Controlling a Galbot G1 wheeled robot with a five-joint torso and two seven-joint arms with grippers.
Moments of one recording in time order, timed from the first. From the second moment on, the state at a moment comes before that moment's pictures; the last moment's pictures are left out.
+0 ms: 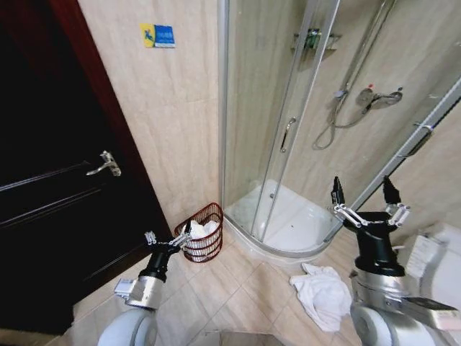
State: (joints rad) left arm 1.82 -1.60 -0.61 -2.40 -0.15 0.01 0.16; right arm -1.65 1.54 0.80 2.50 0.28 0.32 -0.20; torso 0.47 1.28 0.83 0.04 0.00
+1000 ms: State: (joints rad) left arm 1.82 -1.60 -0.61 -2.40 -0.15 0.01 0.16; right arm -1.67 1.56 0.80 2.50 0.28 0.34 -0.20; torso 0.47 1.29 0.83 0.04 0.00
